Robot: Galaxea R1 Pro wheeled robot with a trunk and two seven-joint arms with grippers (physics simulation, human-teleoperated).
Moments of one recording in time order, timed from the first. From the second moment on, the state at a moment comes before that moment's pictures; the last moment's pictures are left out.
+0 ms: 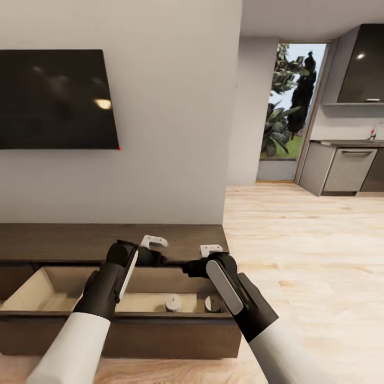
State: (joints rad) left arm -0.70 -0.09 -0.07 -1.19 -0.24 1.04 -0.30; right arm -0.68 0.17 0.45 -1.17 -0.67 0.94 -0.54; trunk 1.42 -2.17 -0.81
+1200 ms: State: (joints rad) left arm -0.70 0.08 0.13 -1.25 -0.24 1.04 -0.30; right arm -0.68 0.17 0.48 -1.17 -0.67 0.94 -0.53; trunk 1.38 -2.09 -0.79
